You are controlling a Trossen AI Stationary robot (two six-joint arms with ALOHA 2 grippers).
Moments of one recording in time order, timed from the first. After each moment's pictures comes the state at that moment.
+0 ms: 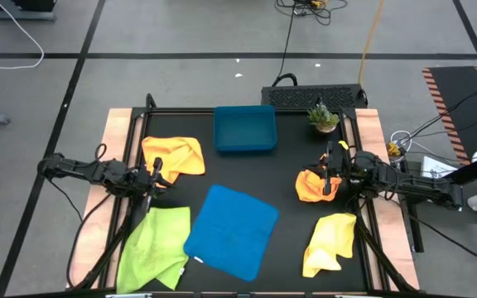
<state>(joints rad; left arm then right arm) -0.23 0.01 0.08 -0.17 -0.05 -0.01 -0.24 0.13 0.02 0.04 -0.10 -0.09</state>
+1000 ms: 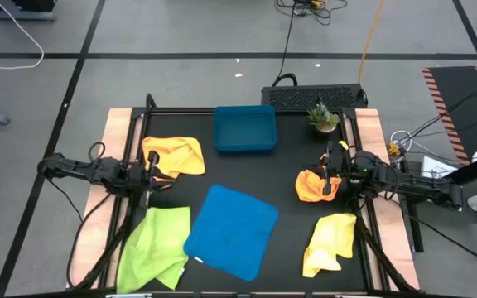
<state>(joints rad) -0.23 0.01 0.08 0.05 -0.14 0.11 -0.24 0.13 0.02 0.04 -0.10 -0.09</state>
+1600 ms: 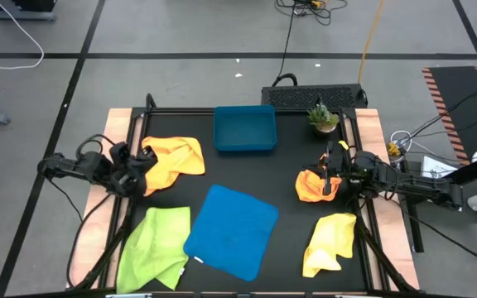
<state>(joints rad) -0.23 0.01 0.08 0.49 -0.21 -0.53 -0.24 0.13 0.02 0.04 -0.10 -0.09</state>
